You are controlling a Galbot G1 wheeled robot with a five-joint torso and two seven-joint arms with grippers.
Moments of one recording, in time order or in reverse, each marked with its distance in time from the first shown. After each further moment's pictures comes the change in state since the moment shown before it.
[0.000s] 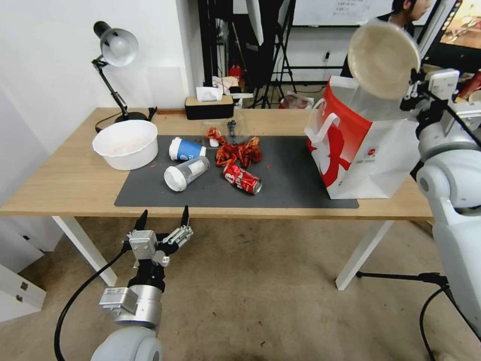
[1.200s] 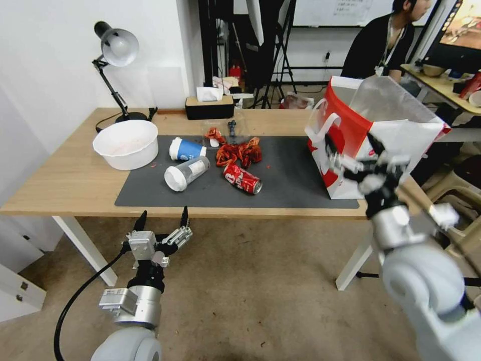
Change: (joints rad) left arm -0.003 0.000 -0.008 0.018 -0.006 -0.011 -0.003; right arm -0.684 0.147 -0.057 0.305 0.098 0.544 -0.068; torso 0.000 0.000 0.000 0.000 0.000
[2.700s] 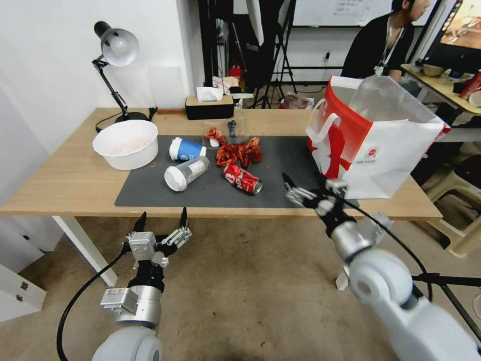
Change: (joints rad) left arm -0.004 0.000 -0.007 0.014 0.001 -0.005 -0.002; right arm 0.418 -0.151 -0.307 -0.247 0.475 -0.237 -0.059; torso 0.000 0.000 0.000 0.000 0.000
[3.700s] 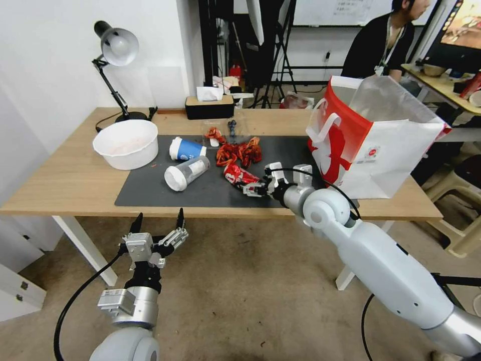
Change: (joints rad) left arm 0.000 0.000 -0.018 0.005 0.003 -0.005 -0.003; right arm 0.449 0.073 -0.354 -0.302 0.140 -0.380 0.110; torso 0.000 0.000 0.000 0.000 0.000
